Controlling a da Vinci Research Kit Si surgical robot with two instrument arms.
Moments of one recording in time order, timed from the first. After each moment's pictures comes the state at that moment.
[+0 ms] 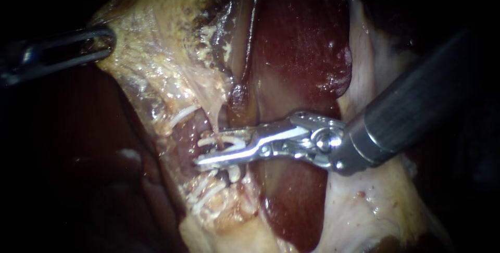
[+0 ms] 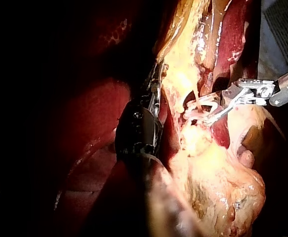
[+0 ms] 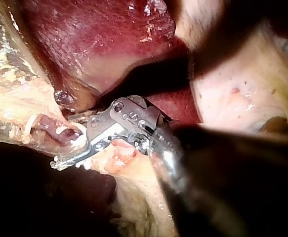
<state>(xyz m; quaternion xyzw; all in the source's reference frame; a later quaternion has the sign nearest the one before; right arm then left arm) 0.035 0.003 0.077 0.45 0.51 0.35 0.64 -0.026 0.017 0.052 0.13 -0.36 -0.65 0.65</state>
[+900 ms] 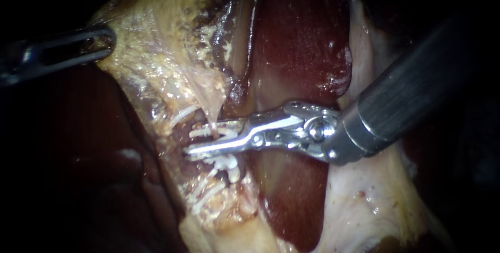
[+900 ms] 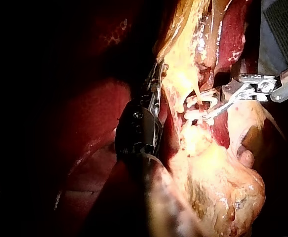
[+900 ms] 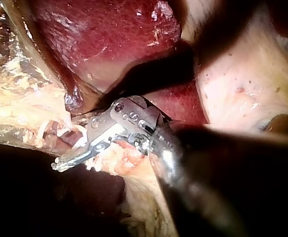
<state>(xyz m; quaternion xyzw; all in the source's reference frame) 0.036 0.005 0.075 0.44 0.51 0.36 0.64 -0.026 0.017 0.052 0.13 -0.36 -0.65 0.65</state>
